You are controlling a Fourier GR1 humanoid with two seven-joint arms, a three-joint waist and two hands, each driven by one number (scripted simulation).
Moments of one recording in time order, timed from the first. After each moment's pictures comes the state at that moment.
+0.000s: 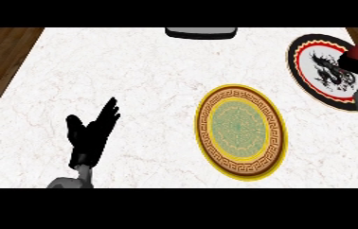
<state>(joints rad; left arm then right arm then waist) -0.03 0.11 -0.11 -1.43 0.12 0.06 0.20 -0.73 -0.51 -0.38 -0.57 0.56 -0.95 0.07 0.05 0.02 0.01</state>
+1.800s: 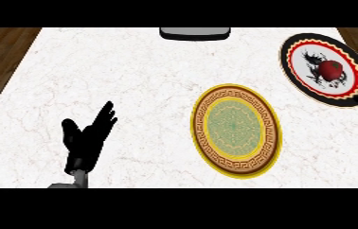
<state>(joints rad) 0.01 0.11 -0.10 -1.46 0.12 0.06 0.22 -0.57 -0.65 -0.77 -0.27 0.08 -0.16 -0.61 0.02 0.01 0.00</state>
